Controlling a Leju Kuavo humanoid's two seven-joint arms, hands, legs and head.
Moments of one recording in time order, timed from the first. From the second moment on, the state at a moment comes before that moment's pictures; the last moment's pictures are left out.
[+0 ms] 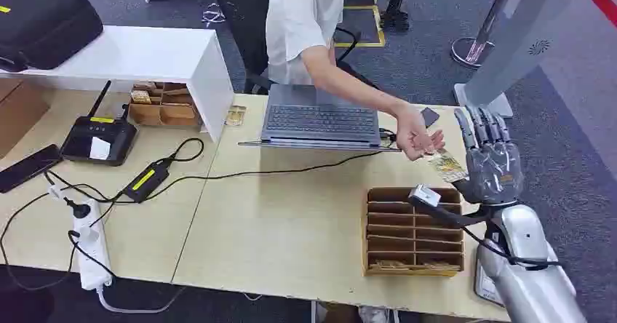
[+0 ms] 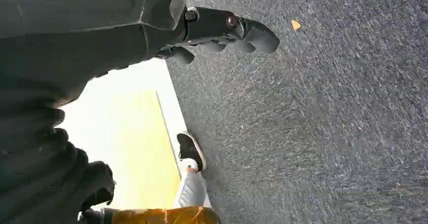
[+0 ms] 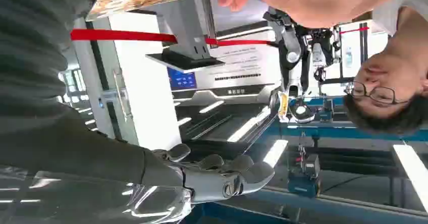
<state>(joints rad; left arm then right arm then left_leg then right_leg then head) -0.02 -0.05 1.12 -0.22 -1.48 -0.26 0.17 -0.36 -0.31 0.29 -1.29 1.21 -0.63 -0.13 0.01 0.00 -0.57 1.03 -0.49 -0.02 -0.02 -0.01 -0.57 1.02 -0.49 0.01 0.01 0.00</state>
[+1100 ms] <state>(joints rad) 0.00 -0.03 0.97 -0.22 -1.46 -0.14 -0.05 -0.27 -0.31 0.25 -1.35 1.19 -0.64 -0.15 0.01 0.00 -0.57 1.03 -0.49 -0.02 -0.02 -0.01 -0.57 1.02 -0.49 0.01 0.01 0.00</state>
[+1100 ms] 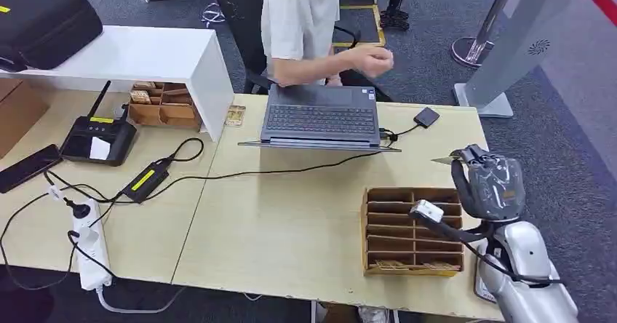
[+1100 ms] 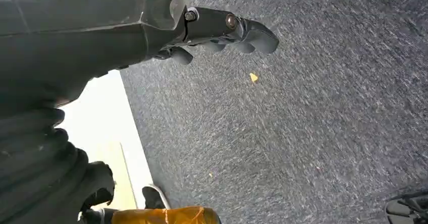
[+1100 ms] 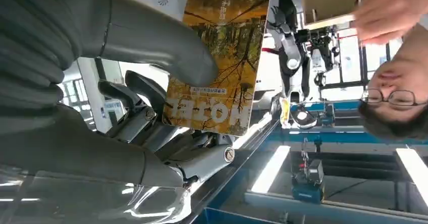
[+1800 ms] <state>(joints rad) 0.00 -0.04 0.97 -0.21 -1.46 -0.17 -0.03 -0.13 -0.35 0.14 -1.43 1.22 -0.68 -0.14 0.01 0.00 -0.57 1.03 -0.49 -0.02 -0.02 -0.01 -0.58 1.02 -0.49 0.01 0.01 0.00</state>
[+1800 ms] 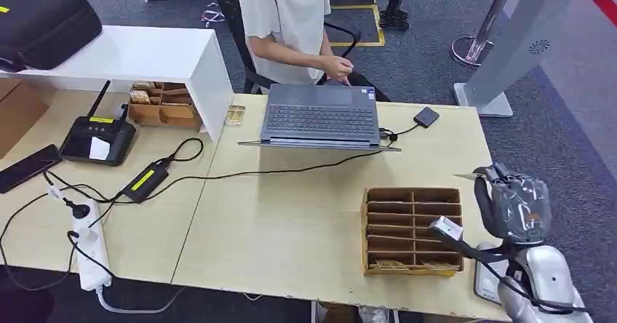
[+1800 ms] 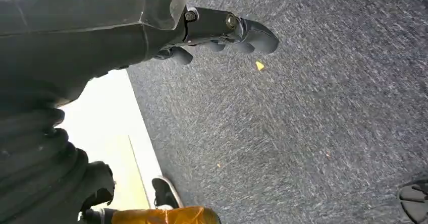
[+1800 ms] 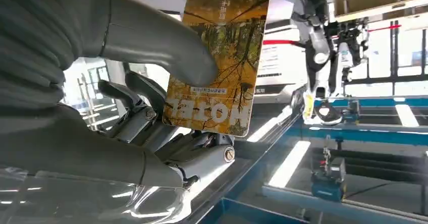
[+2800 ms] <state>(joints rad) 0.02 -0.07 1.02 -0.21 -1.44 -0.18 -0.01 0.25 -0.30 -0.24 -1.66 1.12 -0.69 -0.34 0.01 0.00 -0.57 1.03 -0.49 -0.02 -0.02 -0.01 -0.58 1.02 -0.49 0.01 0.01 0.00</state>
